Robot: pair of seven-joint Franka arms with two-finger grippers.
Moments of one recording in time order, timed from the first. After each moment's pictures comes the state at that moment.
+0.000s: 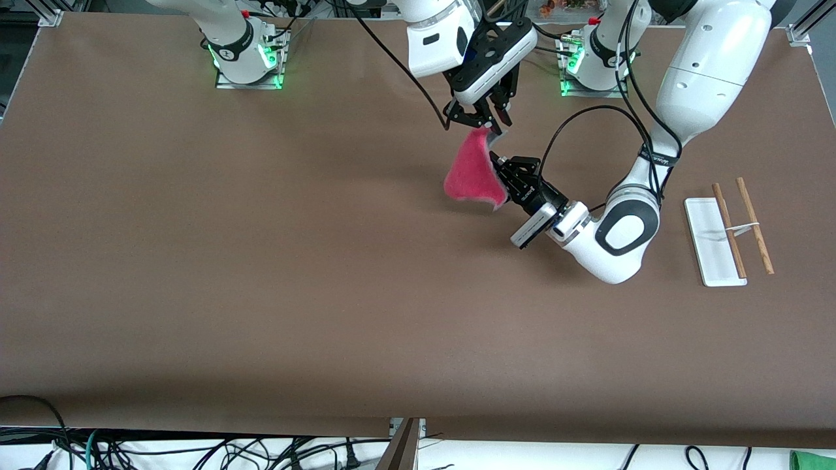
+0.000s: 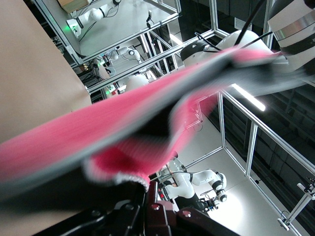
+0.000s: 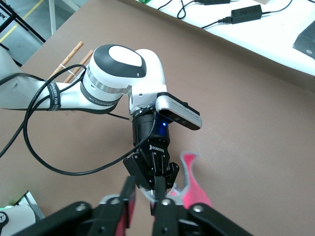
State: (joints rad) left arm -0.04 0.74 -0.19 -1.64 -1.18 1.21 1.28; right arm 0.86 0.48 0.06 -1.11 0.10 2.14 0.23
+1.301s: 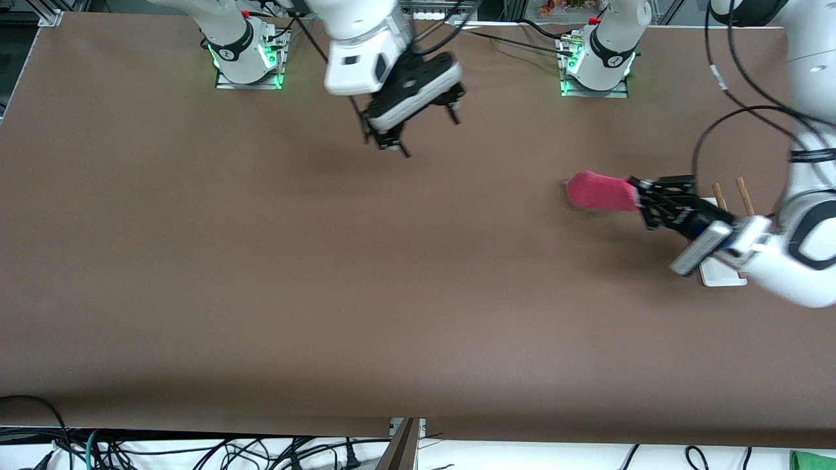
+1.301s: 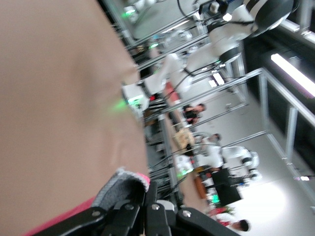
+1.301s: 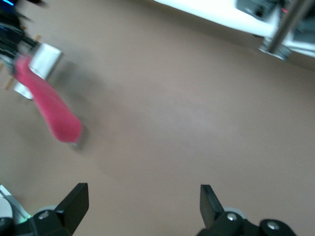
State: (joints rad) left arm 0.37 0.74 -0.16 -1.24 -0.79 0.94 1.15; right arm 0.66 0.26 0.10 -1.39 0.10 2.04 0.24
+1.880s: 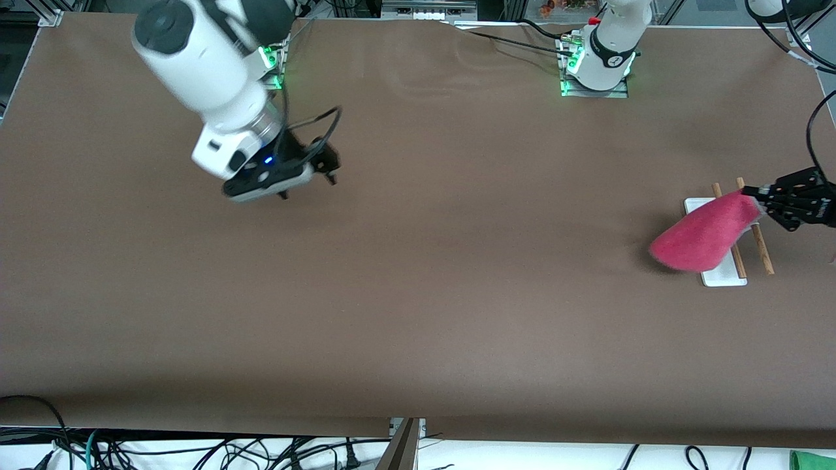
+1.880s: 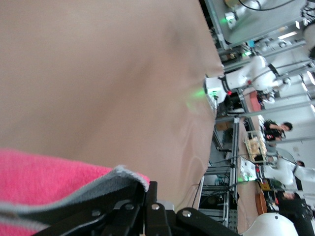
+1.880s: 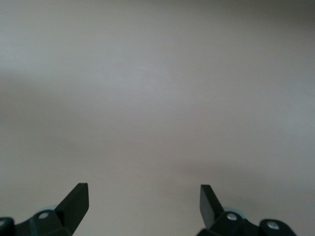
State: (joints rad) left arm 0.55 0.73 -0.02 -1.04 -0.59 0.95 1.13; right arm 0.27 0.14 0.18 -1.77 0.10 2.04 0.23
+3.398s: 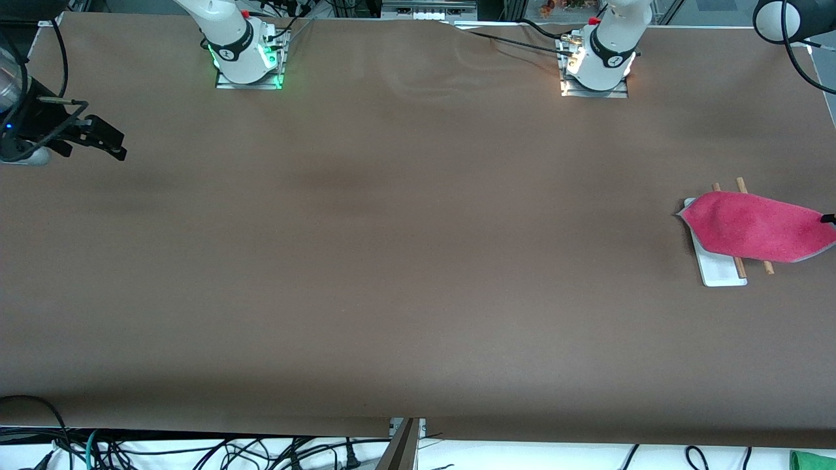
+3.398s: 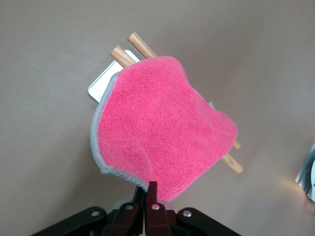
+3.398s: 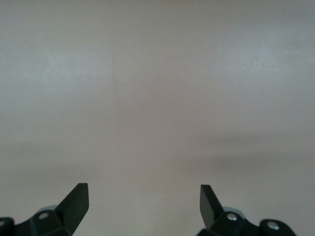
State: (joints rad) left arm 0.56 0.82 0.18 -0.99 -0.27 1.41 1.52; right arm 0.02 -0.12 -0.04 -1.84 -0.04 1.73 0.04
